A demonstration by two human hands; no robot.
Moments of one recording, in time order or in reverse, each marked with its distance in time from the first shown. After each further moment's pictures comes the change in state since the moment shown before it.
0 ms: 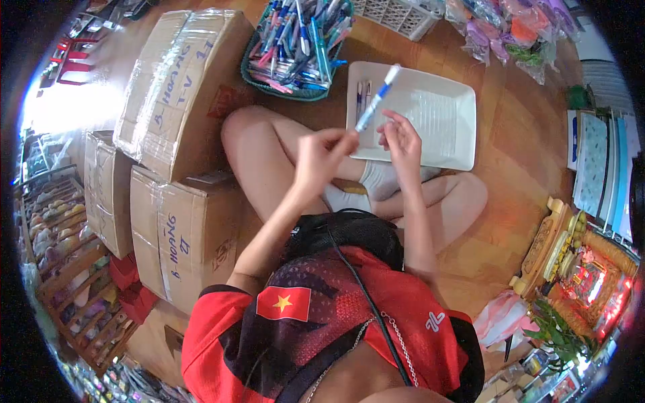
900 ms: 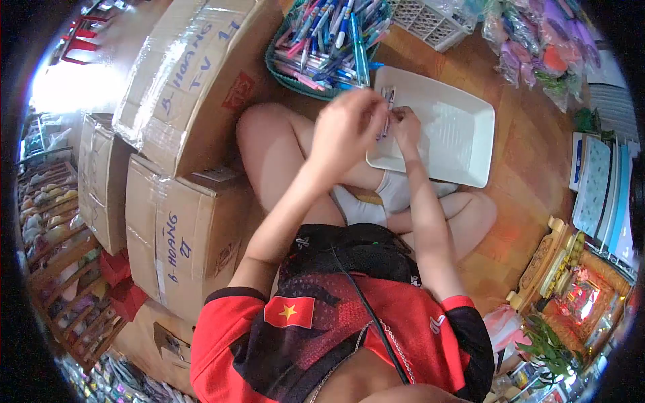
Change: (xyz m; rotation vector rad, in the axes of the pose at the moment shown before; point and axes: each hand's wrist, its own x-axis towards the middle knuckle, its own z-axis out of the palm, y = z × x) left_hand 0.043 0.015 -0.027 0.305 0.136 0.461; right_hand 0.100 0.144 -0.004 -0.836 0.099 -0.032
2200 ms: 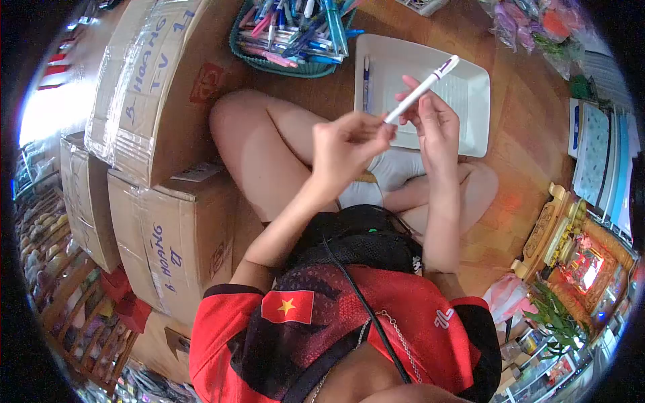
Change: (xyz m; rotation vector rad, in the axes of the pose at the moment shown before) left_hand -0.052 0.009 0.031 -0.543 -0.030 -0.341; right_hand -0.081 -0.133 -0.127 0.946 -0.192 0.039
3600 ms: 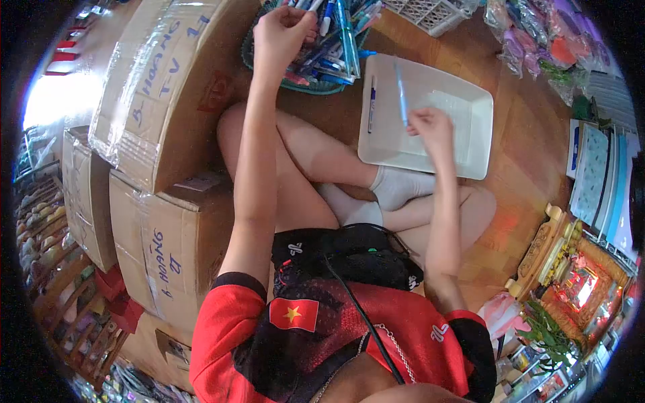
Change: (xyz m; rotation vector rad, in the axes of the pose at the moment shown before) left_hand 0.174 -0.020 -0.100 0.239 0.206 0.149; right_hand 0.058 0.064 -0.057 -0.582 0.061 0.153
